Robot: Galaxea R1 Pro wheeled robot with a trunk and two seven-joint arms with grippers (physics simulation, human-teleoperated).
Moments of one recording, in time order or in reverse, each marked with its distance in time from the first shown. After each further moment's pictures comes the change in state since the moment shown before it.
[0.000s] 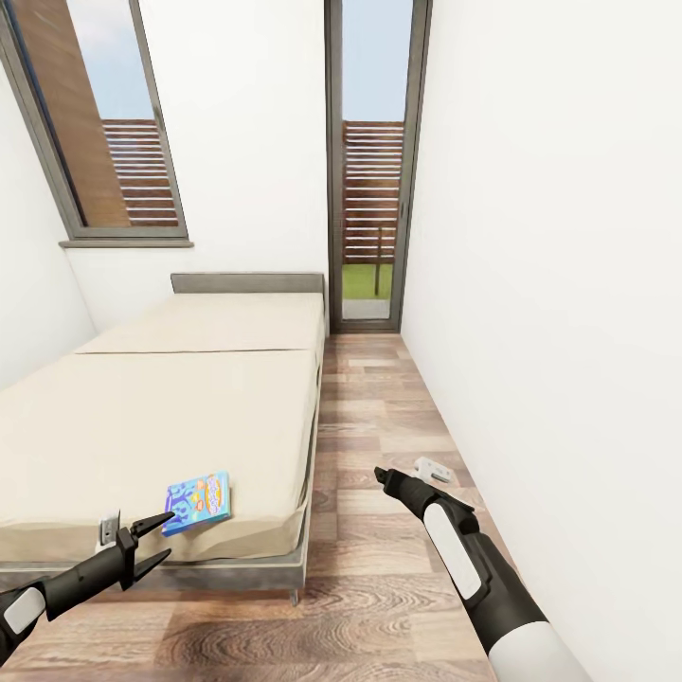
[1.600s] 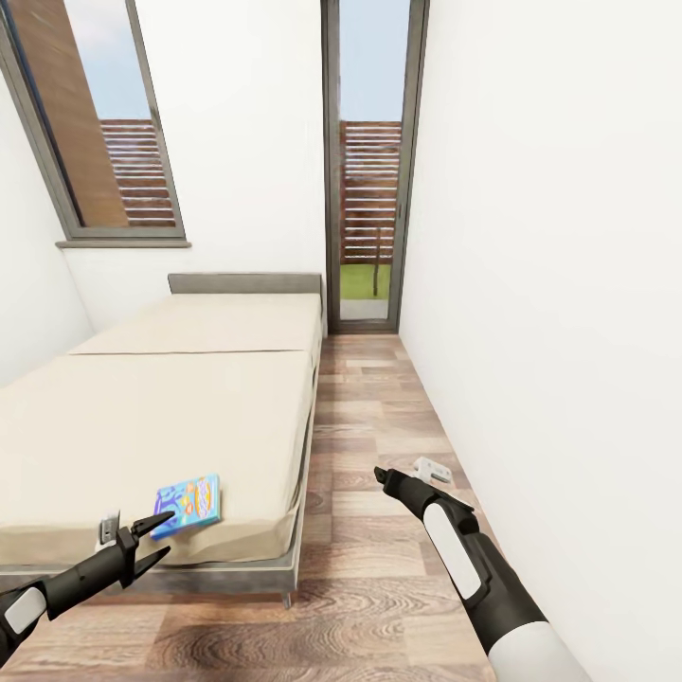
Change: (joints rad) left arm 0.000 -0.002 0.001 0.000 -0.001 -0.048 0.000; right arm 0.000 0.001 0.000 0.000 0.000 0.000 0.000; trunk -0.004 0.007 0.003
